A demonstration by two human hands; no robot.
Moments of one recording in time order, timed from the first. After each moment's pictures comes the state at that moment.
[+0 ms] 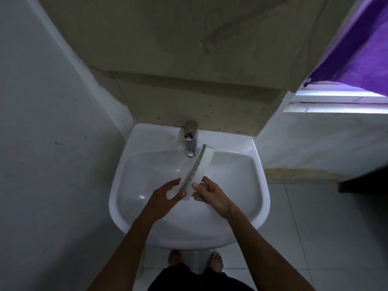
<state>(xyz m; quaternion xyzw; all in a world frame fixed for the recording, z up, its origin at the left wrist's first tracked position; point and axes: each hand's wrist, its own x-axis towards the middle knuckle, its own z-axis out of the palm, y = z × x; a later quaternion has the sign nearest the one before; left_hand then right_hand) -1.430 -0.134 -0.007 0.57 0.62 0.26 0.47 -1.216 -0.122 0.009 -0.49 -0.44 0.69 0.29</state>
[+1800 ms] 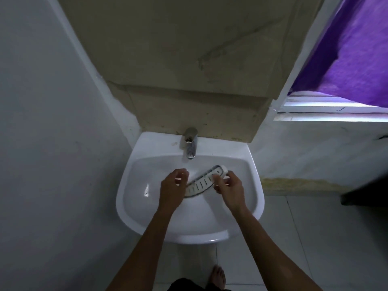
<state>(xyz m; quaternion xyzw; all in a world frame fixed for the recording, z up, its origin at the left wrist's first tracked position) -1.376 -0.138 0.054 0.54 0.67 0.39 0.34 -1.183 -0.143 0.047 -0.64 -0.44 0.45 0.43</state>
